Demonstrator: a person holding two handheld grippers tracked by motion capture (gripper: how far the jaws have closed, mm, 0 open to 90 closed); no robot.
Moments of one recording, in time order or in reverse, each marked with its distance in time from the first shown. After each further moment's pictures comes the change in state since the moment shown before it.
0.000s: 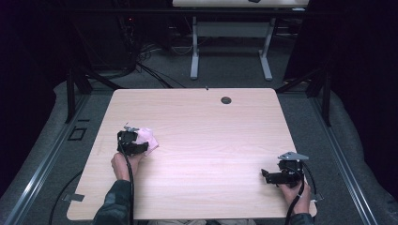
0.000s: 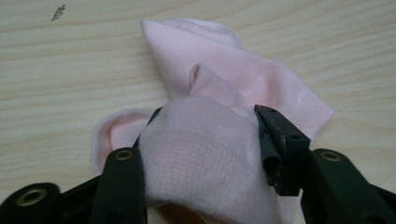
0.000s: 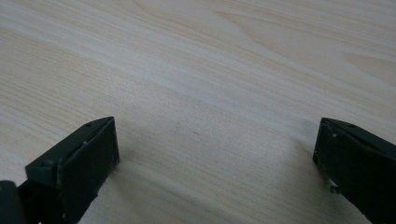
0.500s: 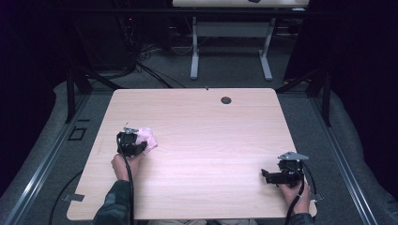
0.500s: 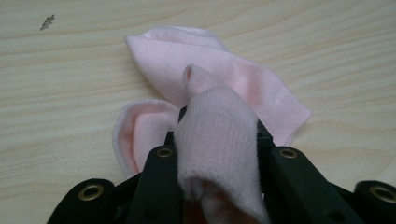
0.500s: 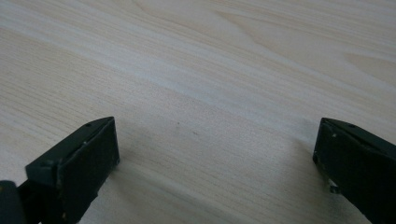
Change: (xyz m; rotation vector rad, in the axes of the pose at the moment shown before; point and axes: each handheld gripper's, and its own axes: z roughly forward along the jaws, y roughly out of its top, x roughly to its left) left arm 0.002 -0.006 0.000 -0.063 -0.049 0.009; right arm 0.000 0.000 0.000 0.001 0.000 -0.001
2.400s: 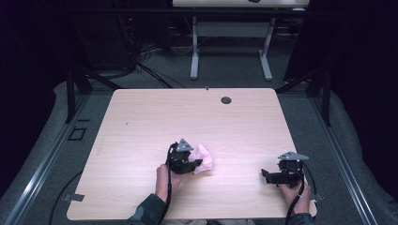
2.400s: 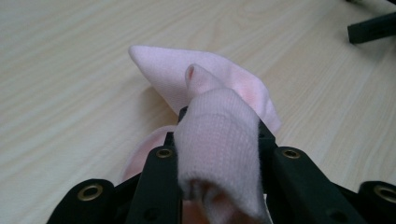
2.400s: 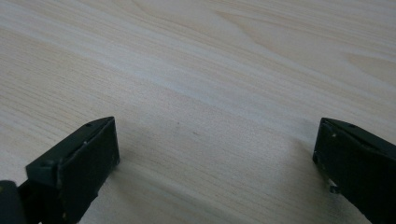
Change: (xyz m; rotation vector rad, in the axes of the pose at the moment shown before) left arm -0.180 -0.003 -0.022 0.001 -0.477 0.333; right arm 0.000 0.000 0.000 -0.002 0.000 0.002
